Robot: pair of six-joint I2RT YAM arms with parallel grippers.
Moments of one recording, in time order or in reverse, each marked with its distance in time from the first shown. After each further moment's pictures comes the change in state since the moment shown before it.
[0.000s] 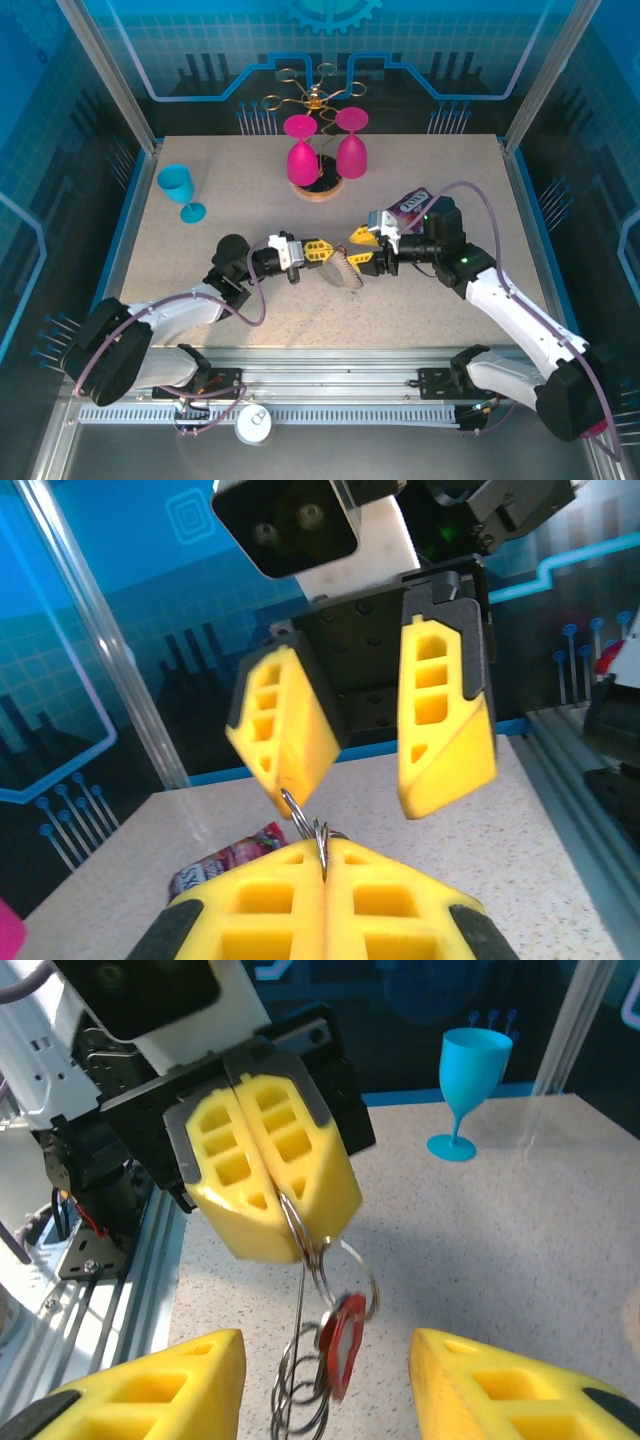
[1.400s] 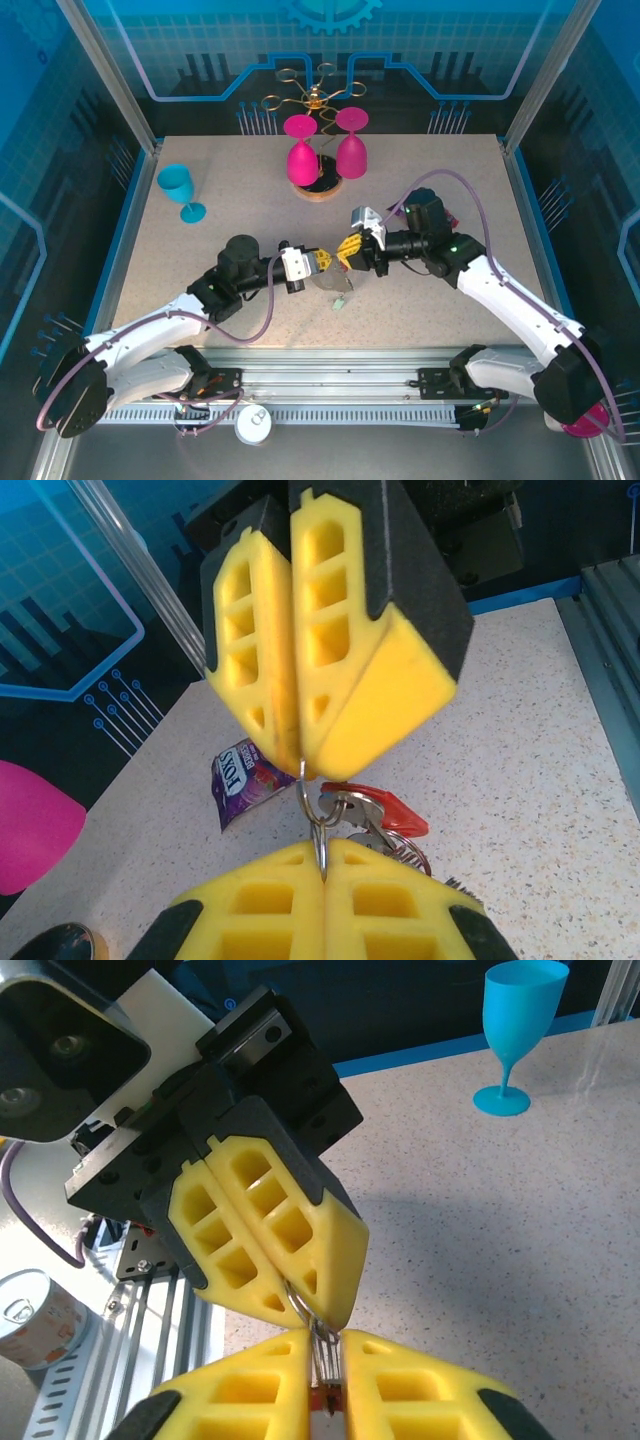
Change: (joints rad) left arm -0.124 -0.244 0.084 -0.658 -0.314 0.306; right arm 0.090 0.077 0.135 -0.184 0.064 0.092
